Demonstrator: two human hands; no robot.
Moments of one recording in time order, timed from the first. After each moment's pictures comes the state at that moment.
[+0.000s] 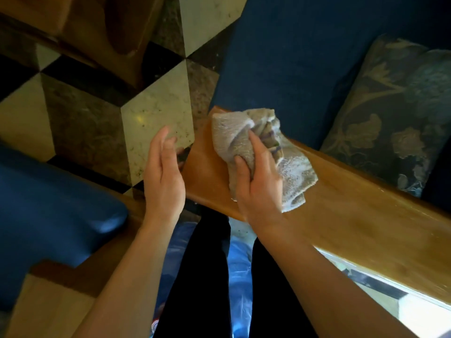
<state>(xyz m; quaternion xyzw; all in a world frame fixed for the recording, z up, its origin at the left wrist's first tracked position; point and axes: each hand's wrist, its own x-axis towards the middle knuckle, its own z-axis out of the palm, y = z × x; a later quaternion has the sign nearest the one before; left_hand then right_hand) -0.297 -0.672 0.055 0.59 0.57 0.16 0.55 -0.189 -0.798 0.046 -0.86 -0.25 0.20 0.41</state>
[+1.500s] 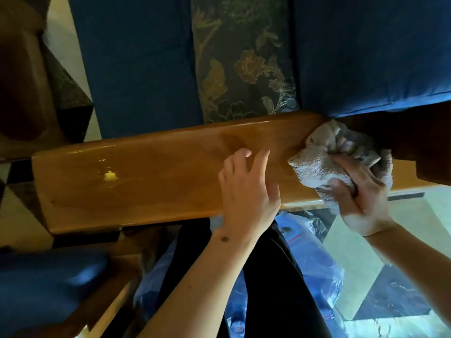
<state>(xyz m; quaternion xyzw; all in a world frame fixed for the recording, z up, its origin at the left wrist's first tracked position) -0.117 -1.044 0.083 0.93 0.17 -0.13 0.29 -0.070 -1.270 0.039 -0.91 -0.20 0.04 0.36</state>
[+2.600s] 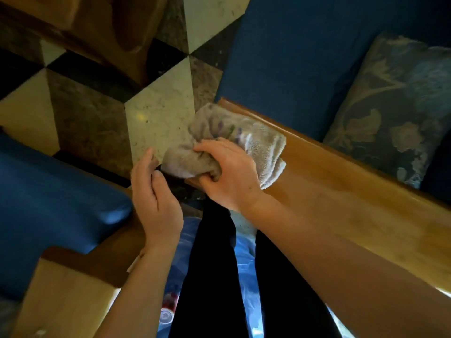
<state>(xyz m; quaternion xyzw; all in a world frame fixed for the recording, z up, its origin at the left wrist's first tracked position) -0.352 -0.704 0.060 0.66 0.56 0.26 0.44 -0.206 -0.767 0.049 -0.77 -0.46 0.24 0.36</state>
